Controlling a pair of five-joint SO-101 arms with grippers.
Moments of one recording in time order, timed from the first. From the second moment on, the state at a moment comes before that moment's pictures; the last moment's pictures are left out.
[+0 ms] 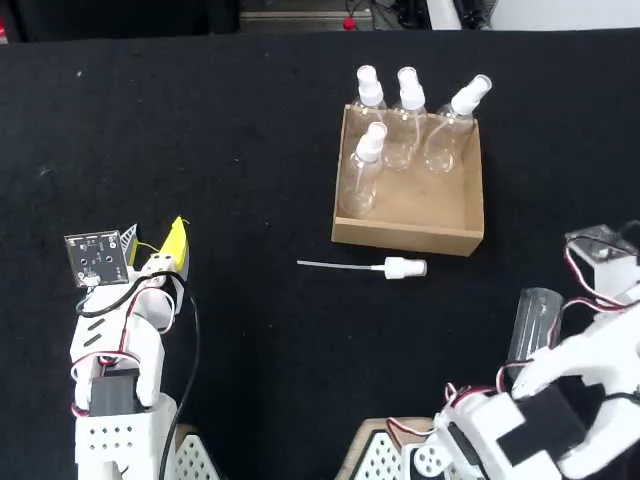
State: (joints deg) left arm -9.7 -103.0 96.1 31.8 2.8; right arm 60.9 -11.1 26.9 81.7 75.1
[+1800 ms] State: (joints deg) left arm -9.7 -103.0 96.1 31.8 2.8; right arm 46.2 -7.8 37.2 59.7 37.4
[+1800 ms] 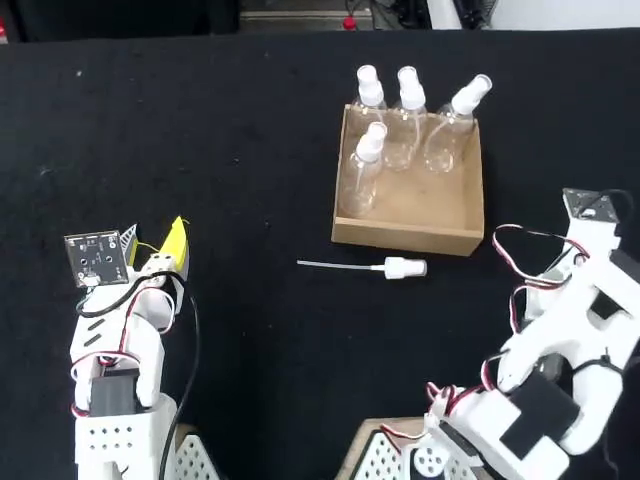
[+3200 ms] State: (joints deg) left arm -9.7 -103.0 96.1 31.8 2.8; right arm 52.3 -5.8 11.7 75.0 75.2
